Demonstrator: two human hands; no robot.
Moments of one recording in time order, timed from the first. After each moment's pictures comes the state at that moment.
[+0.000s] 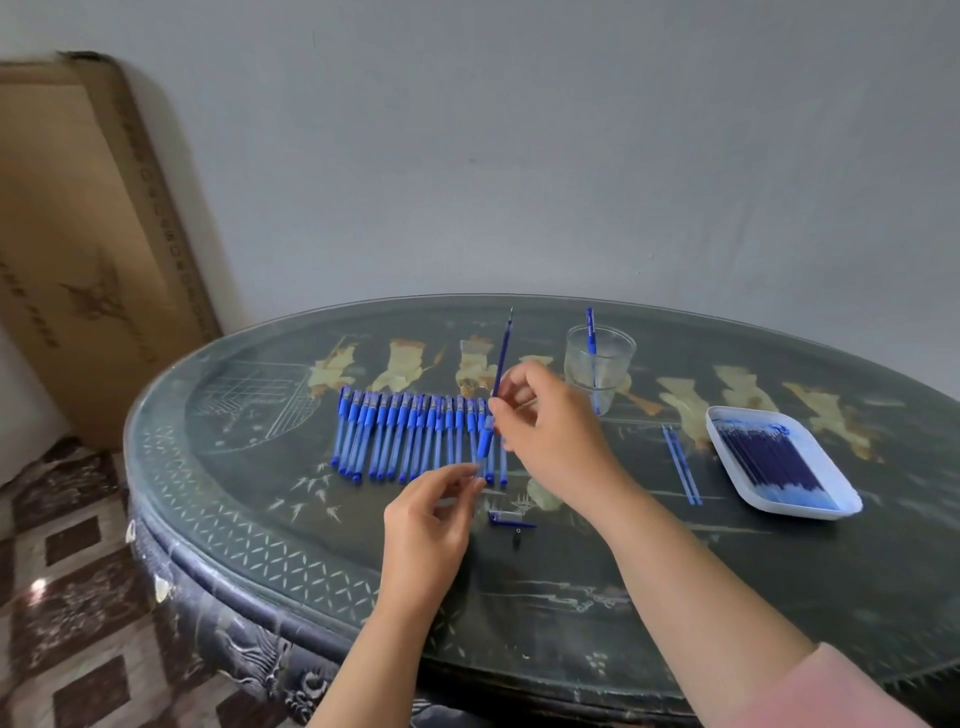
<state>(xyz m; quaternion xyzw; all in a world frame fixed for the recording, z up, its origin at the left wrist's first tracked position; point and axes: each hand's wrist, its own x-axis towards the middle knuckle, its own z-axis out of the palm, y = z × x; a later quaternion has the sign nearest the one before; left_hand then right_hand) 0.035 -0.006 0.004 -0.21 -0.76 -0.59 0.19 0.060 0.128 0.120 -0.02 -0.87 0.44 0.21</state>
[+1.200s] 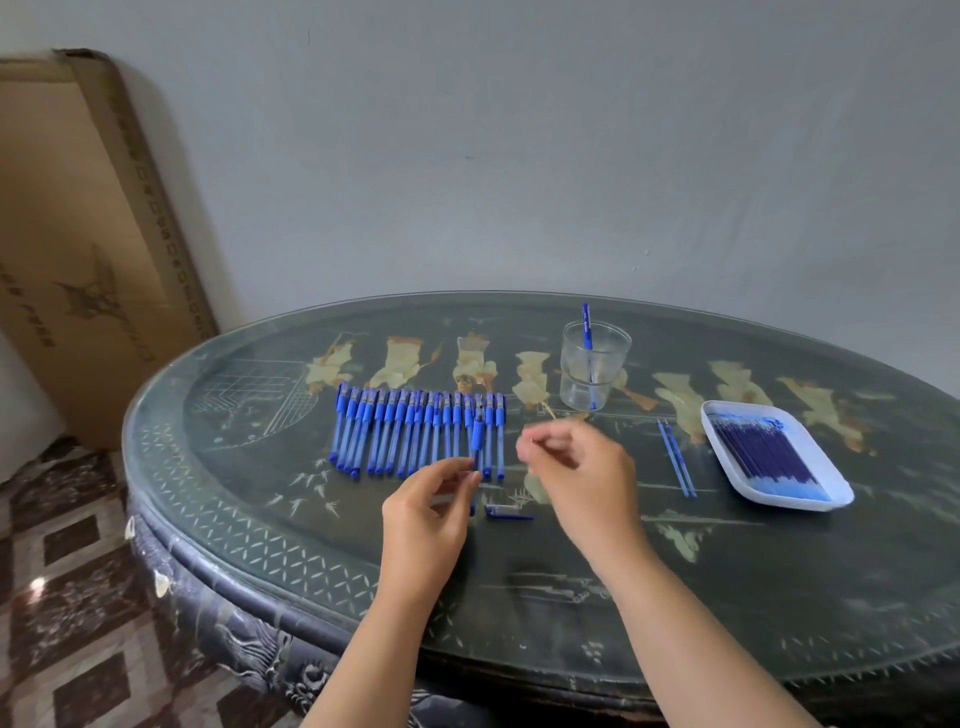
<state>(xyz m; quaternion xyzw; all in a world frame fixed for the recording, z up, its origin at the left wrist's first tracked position) 0.036 -0.006 0.005 -0.21 -0.76 -0.59 0.18 0.095 0.135 0.080 -0.14 -0.81 0.50 0.27</state>
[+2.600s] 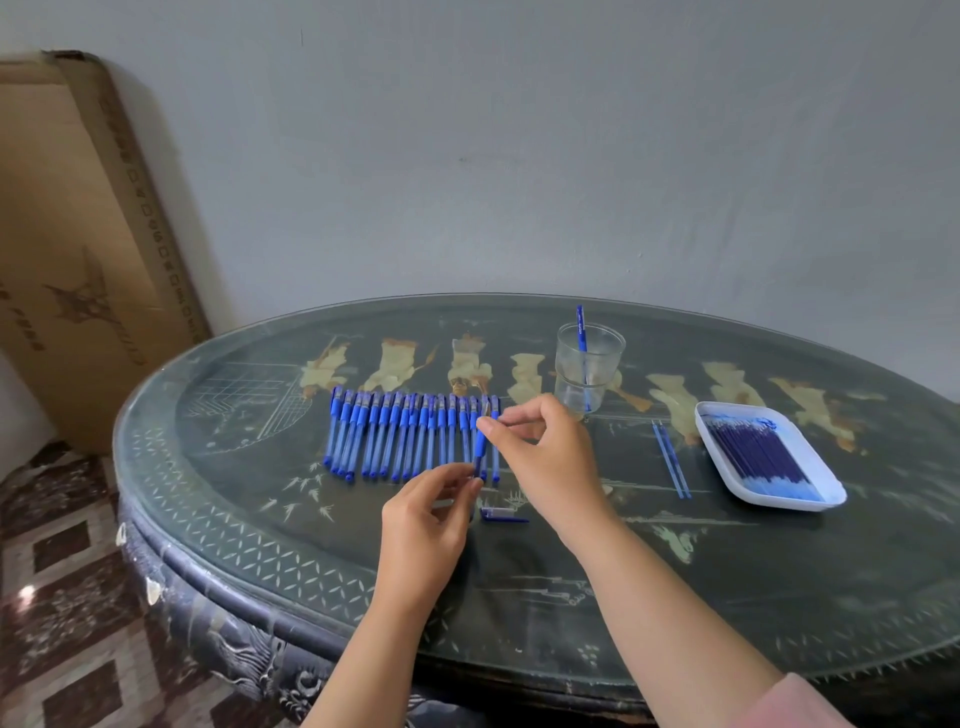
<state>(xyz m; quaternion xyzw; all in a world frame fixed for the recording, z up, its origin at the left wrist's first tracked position) 0.035 -0.004 0.003 -0.23 -0.76 -0.58 0.19 0.070 0.123 0.092 -0.14 -0.81 0.52 0.22</state>
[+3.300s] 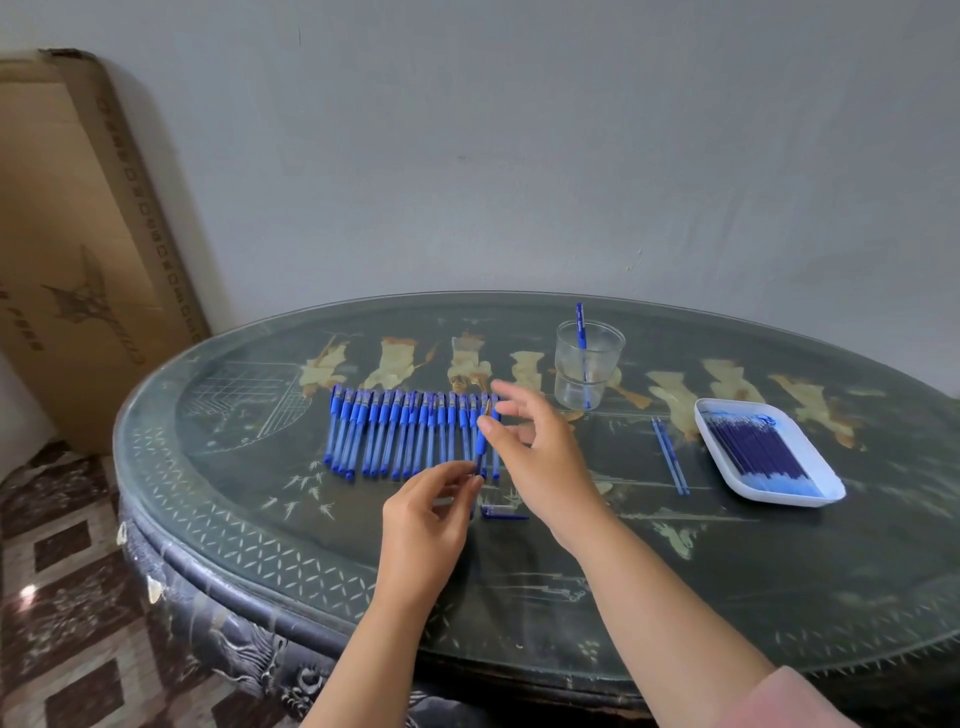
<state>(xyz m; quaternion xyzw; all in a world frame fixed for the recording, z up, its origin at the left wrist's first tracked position) 0.037 -0.004 0.005 -0.23 -0.76 -0.58 0.18 0.069 0.120 0.091 -0.10 -0.81 0.54 0.18</state>
